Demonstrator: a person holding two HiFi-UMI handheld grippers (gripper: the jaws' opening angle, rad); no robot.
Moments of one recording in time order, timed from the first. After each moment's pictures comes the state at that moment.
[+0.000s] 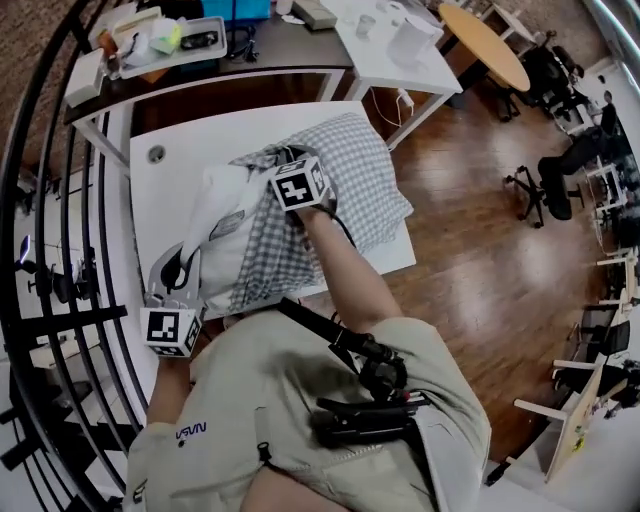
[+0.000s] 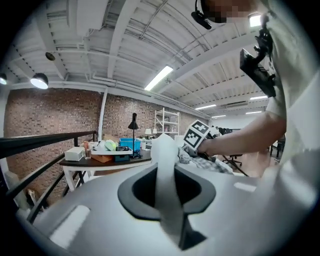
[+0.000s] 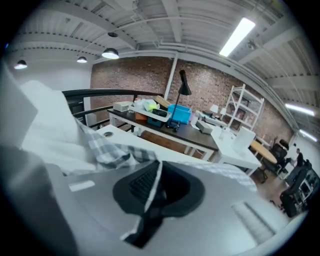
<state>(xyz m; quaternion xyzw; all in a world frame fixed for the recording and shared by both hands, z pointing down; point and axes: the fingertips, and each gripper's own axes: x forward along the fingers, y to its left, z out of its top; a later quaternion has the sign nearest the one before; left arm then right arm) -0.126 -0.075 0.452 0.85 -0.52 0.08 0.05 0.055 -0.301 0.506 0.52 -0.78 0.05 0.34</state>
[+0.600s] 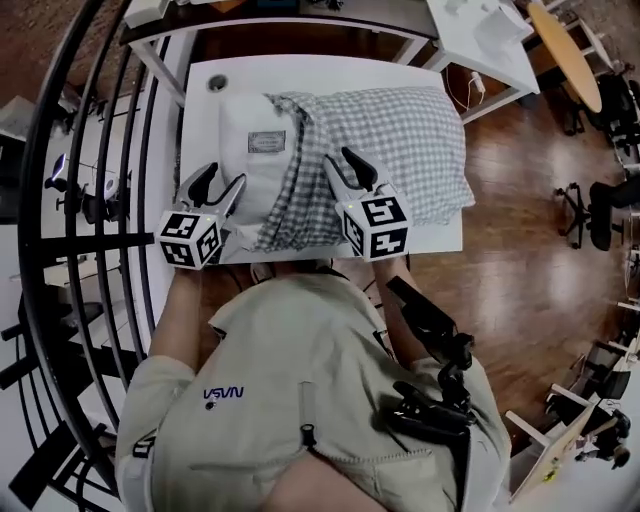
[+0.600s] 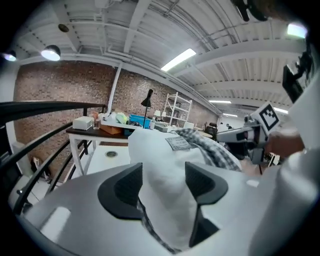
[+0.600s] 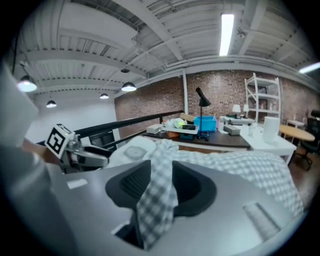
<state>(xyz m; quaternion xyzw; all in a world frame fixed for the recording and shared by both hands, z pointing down) -0.183 -0.106 0.523 0.82 -0.53 0.10 0.21 -0.002 -0.153 0.464 0.40 -0.89 0.11 0.19</state>
